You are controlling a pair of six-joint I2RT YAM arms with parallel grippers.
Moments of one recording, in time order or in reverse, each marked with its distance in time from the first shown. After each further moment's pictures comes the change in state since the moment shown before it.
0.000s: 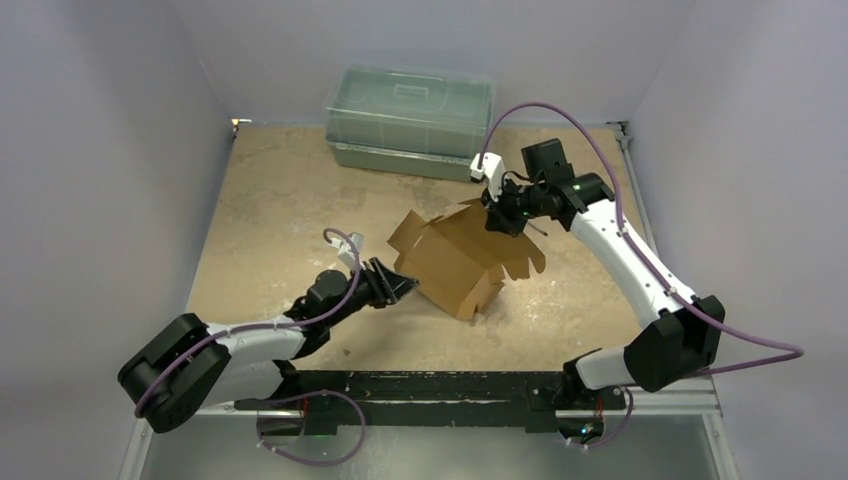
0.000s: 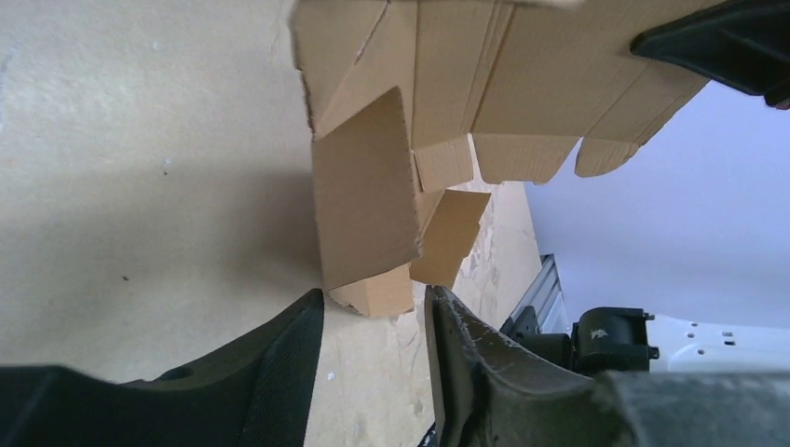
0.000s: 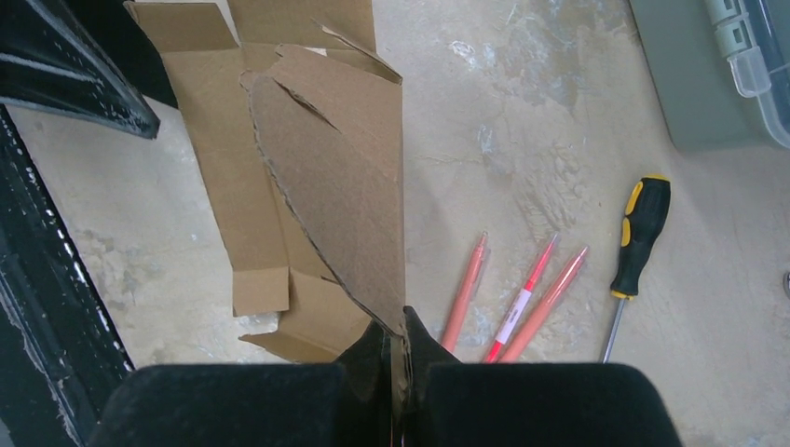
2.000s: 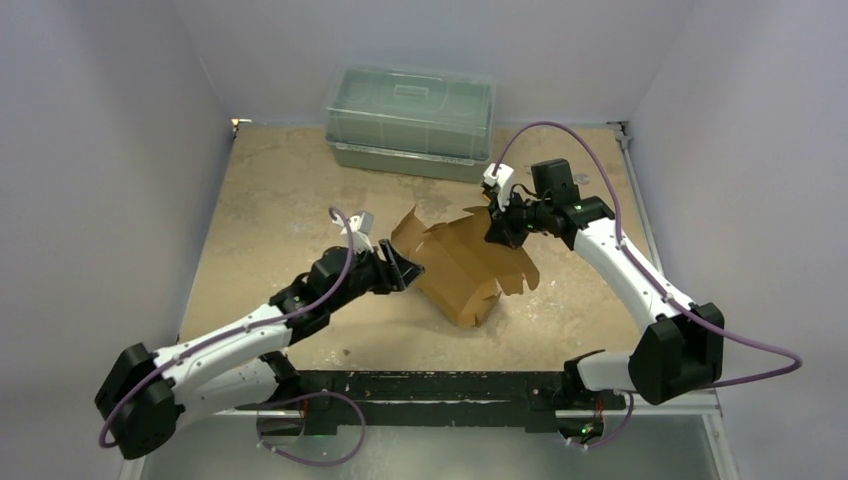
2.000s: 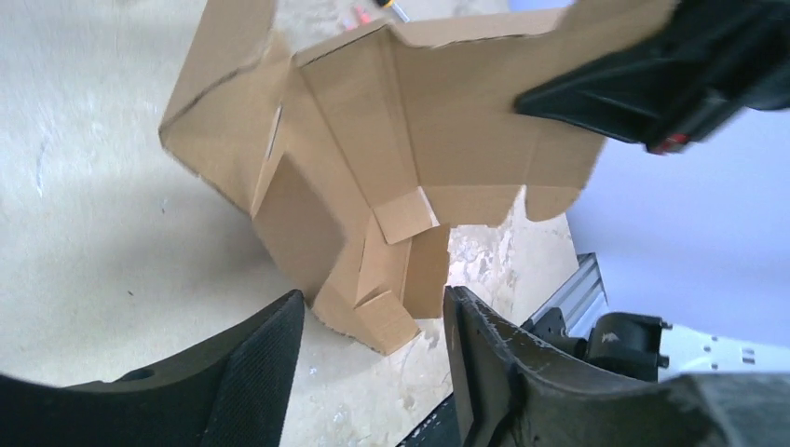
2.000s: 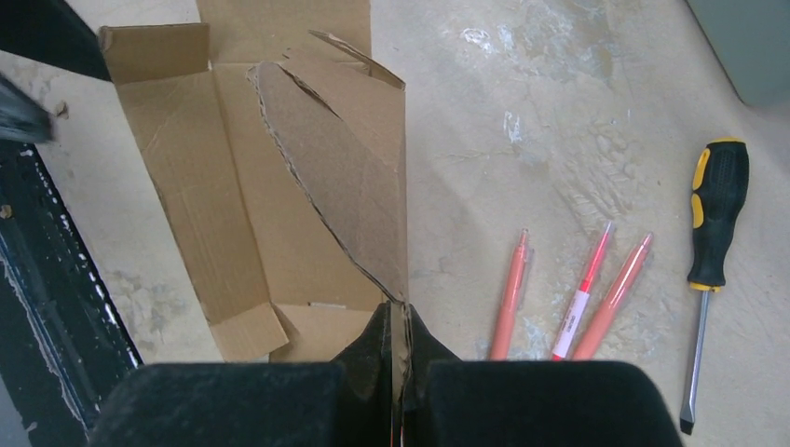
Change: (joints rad) left arm -0.102 -0.139 0.333 -0.618 -0.147 0.102; right arm -0.057 -0.067 -0.240 0.226 -0.100 0.149
